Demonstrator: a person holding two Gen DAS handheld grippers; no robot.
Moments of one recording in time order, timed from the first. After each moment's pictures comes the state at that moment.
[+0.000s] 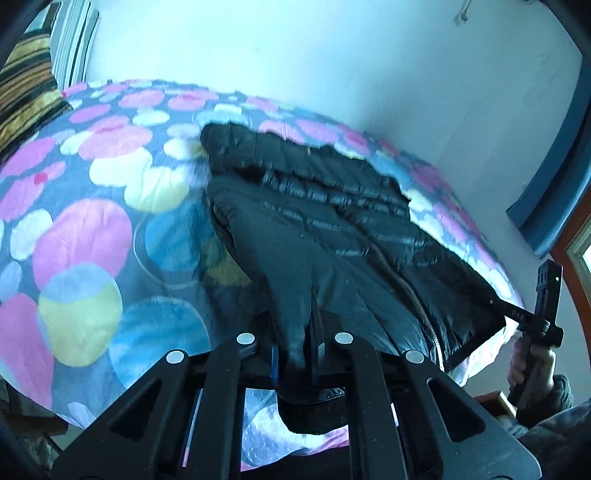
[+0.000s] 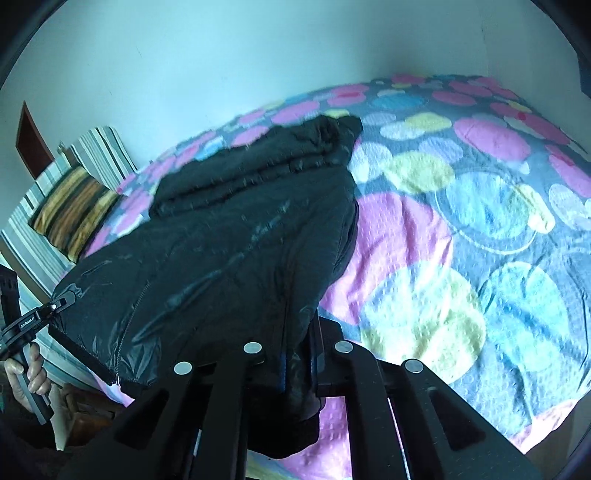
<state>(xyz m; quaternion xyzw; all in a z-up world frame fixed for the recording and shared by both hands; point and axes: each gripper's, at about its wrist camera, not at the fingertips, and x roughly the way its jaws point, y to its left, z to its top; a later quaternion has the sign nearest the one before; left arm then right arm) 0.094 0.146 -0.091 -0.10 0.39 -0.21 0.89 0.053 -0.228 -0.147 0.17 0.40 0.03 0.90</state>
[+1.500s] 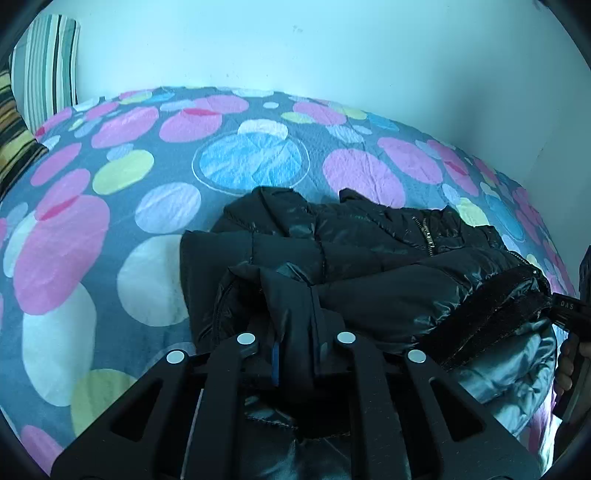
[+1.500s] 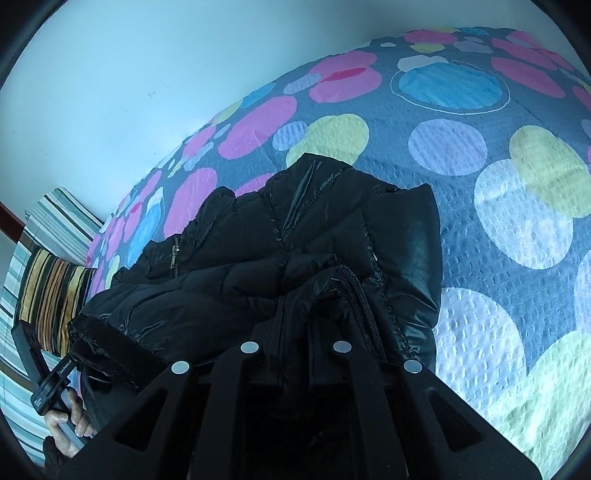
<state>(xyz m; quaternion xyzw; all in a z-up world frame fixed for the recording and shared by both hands) 0.417 0.096 -0.140 -0.04 0.42 -0.11 0.90 0.384 -0.285 -0.198 0.27 0.45 0.02 0.85</state>
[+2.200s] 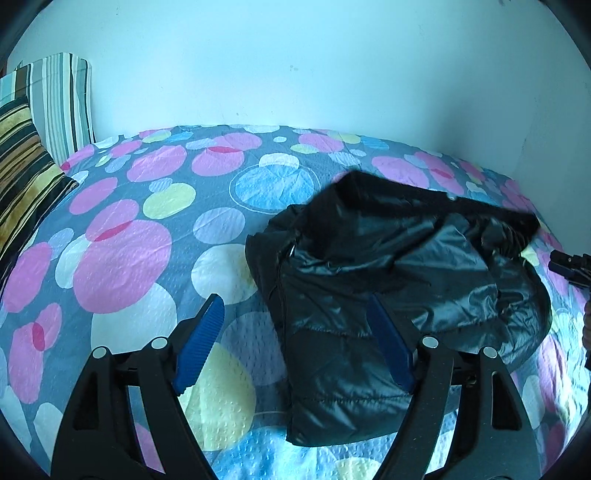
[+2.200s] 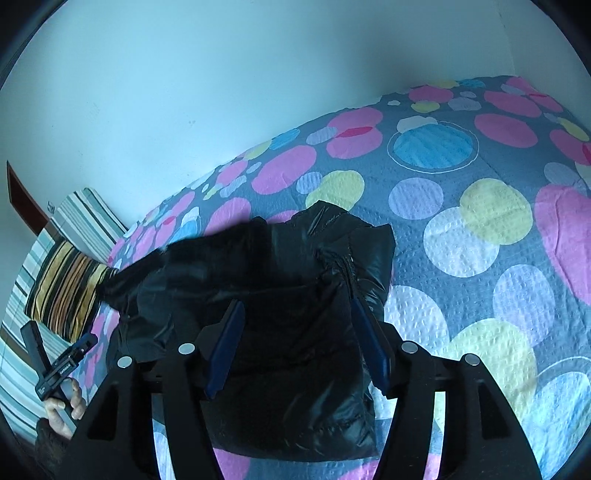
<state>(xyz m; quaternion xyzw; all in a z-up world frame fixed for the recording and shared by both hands) 0.346 0.138 -0.099 0.00 0.37 -0.11 0.92 0.308 -0.301 -0.134 0.24 0.38 0.03 0.89</state>
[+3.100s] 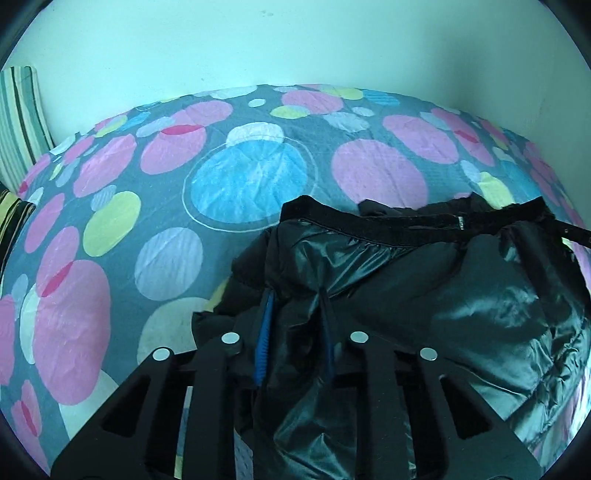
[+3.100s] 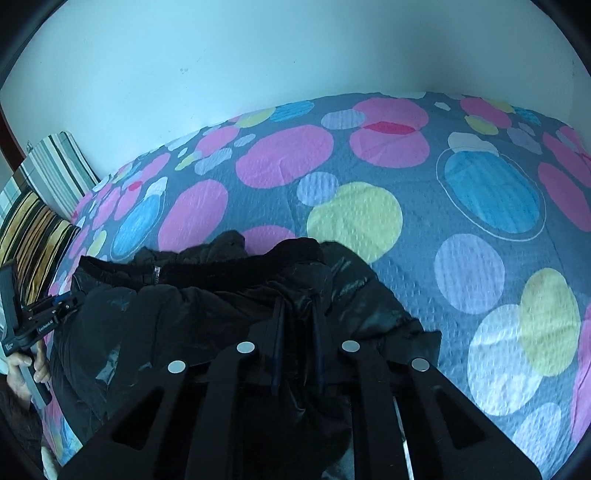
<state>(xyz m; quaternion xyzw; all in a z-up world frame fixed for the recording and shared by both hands) 0.484 0.089 -0.140 0.06 0.45 -0.11 0.88 0.450 -0.279 -0.158 0.13 0.45 0.04 0.88</state>
